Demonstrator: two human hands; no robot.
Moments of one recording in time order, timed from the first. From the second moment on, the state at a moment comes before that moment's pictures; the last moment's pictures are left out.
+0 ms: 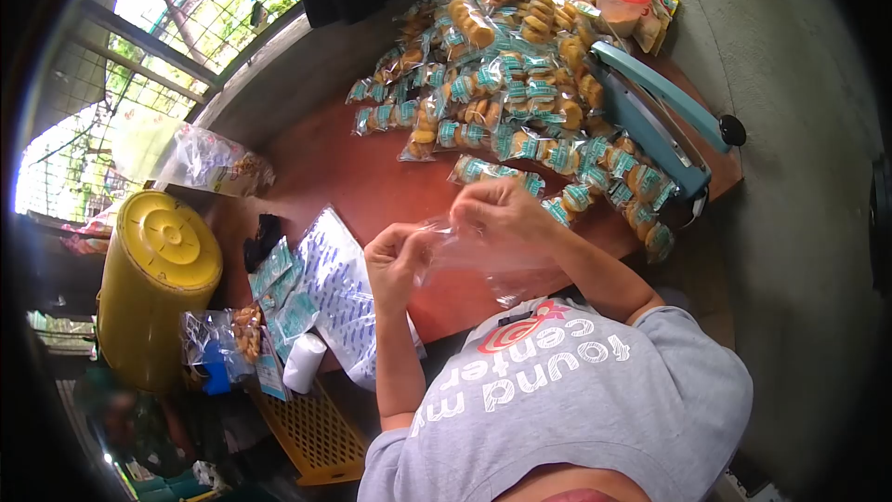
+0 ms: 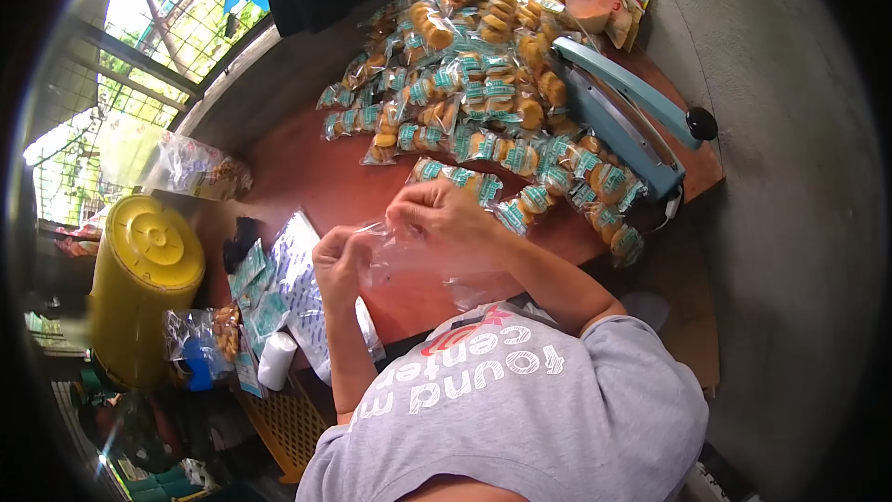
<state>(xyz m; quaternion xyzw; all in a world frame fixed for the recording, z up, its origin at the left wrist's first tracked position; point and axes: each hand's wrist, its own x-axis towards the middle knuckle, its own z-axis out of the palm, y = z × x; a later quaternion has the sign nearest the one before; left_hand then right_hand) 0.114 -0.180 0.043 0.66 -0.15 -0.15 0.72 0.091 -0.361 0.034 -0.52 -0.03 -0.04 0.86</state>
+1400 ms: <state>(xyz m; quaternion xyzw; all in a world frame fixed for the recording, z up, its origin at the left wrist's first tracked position) 0.179 -0.191 0.082 0.85 -0.40 0.06 0.33 0.025 -0.556 -0.022 -0.95 0.30 0.01 0.13</state>
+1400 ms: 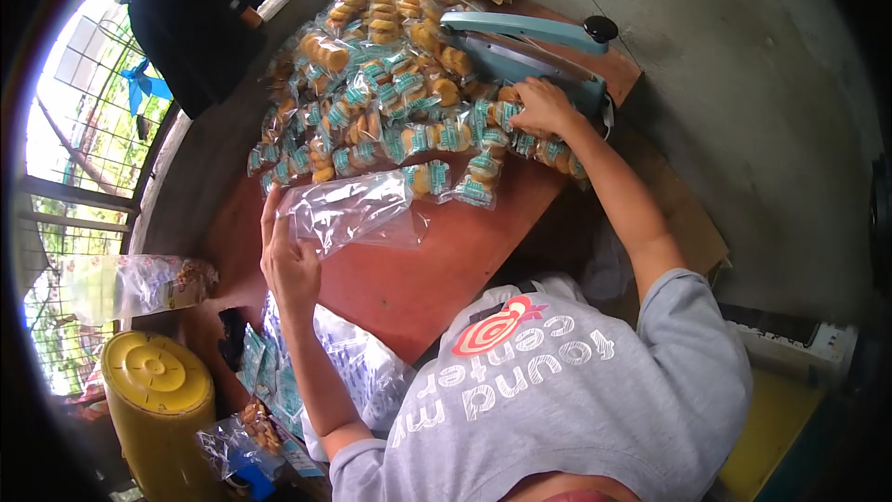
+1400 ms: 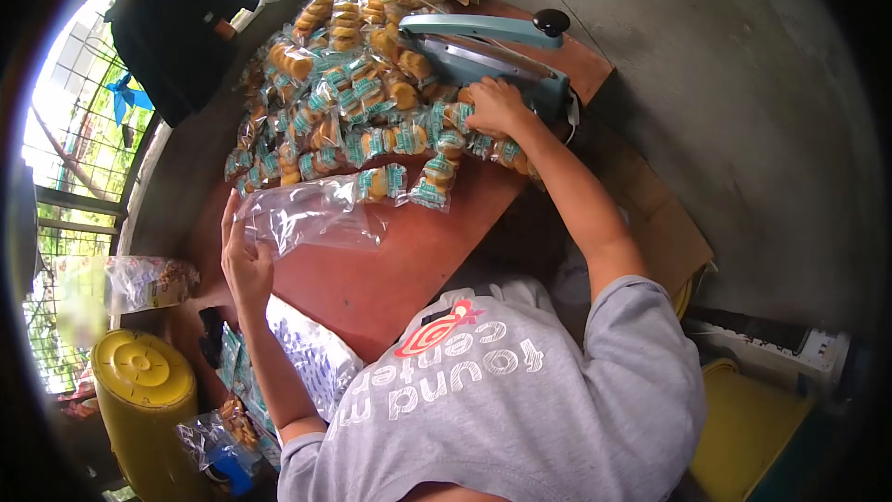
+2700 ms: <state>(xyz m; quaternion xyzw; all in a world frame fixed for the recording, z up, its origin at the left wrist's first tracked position) 0.157 -0.195 0.079 0.82 -0.39 0.04 0.42 -0.012 -0.517 0.009 -0.91 0.30 -0.11 0.27</state>
